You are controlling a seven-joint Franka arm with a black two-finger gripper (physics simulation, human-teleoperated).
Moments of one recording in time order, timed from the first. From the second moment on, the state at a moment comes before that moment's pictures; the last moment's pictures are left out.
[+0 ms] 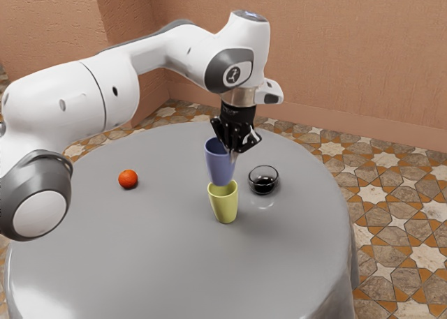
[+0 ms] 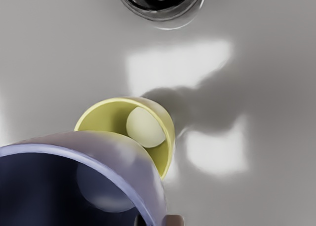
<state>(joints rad) -0.47 0.56 0.22 -1.20 0.03 1.62 -0.12</state>
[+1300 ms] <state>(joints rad) -0.42 0.59 0.20 -1.18 -0.06 1.64 -0.13</state>
